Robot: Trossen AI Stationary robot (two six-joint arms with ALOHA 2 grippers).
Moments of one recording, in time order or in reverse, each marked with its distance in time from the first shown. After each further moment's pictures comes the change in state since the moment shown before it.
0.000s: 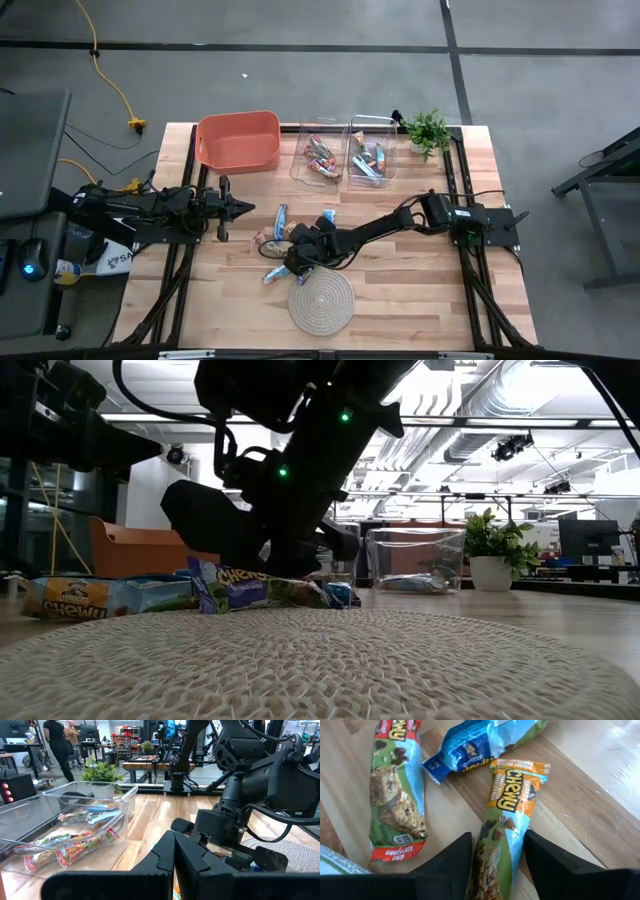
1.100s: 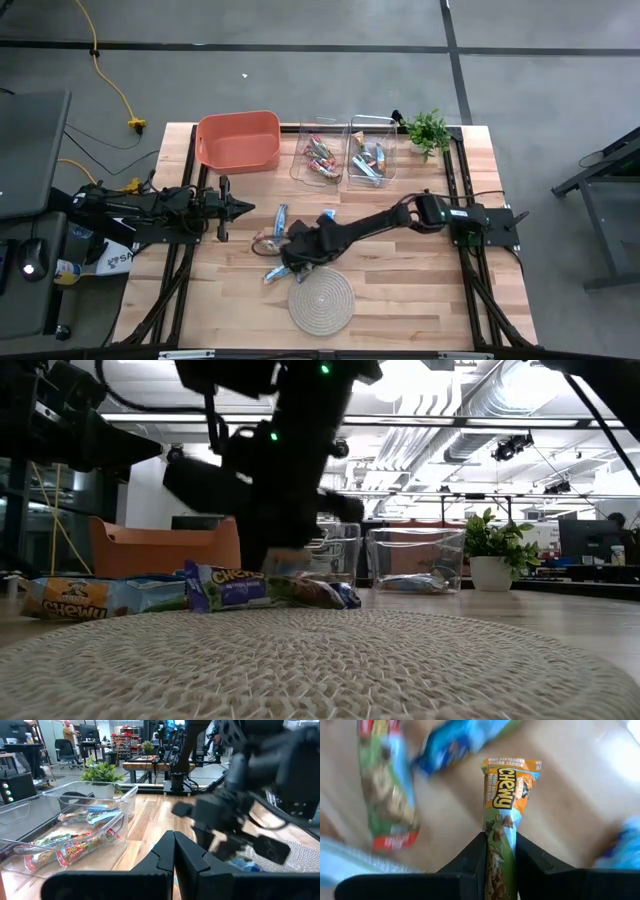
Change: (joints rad) left arm 0.000 0.000 0.000 0.000 0.000 0.000; right arm -0.038 0.013 0.278 -0.402 -0.014 0.037
